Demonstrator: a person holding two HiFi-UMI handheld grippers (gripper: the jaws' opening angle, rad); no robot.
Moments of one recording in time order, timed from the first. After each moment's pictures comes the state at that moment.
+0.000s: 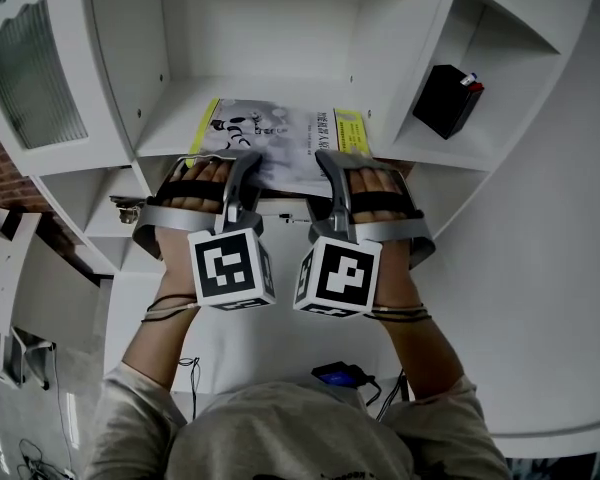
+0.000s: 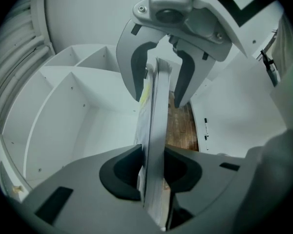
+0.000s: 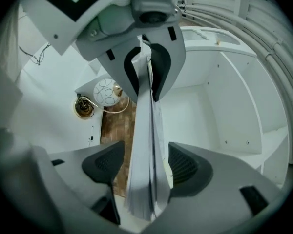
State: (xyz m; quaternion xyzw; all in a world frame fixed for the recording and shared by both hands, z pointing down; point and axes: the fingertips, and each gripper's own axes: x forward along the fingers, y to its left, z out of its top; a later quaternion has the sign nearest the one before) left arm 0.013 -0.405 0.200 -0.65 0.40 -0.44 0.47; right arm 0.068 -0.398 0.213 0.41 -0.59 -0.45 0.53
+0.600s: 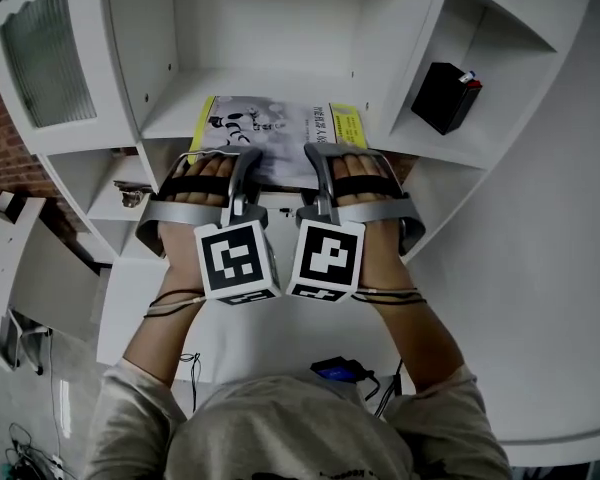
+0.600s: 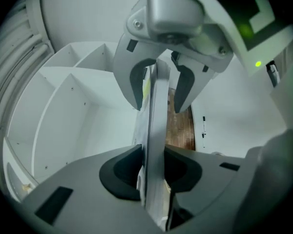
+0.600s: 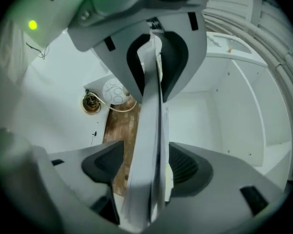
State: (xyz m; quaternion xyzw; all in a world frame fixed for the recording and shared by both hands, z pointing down) left arm 0.017 -0.383 0.206 -0.64 0.42 -0.46 0.45; right arm 0.066 -0.393 0.224 0.37 -0.57 -0.48 0.56
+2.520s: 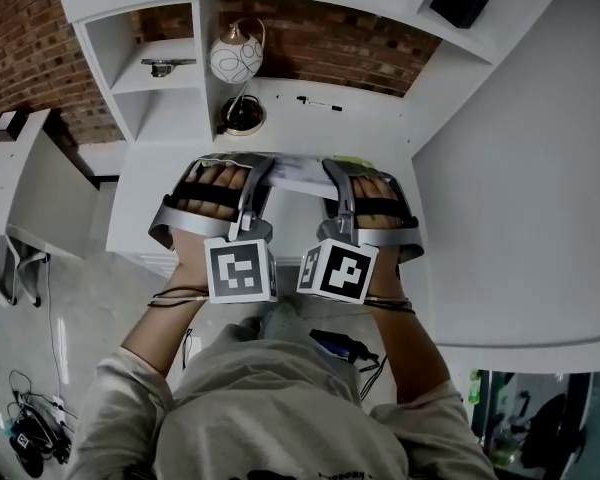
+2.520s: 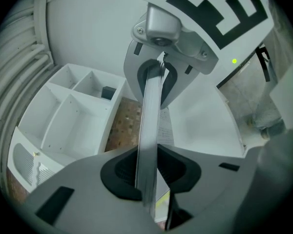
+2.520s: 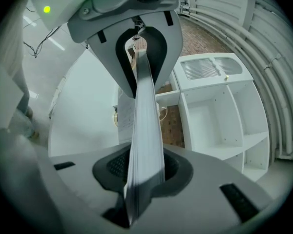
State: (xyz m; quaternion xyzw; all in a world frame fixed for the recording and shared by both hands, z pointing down) left arm -0.045 -0.137 0.345 -0.70 0.34 -0.46 0.44; right arm 0.016 -0.144 0.349 0.41 -0.60 -0.41 0.55
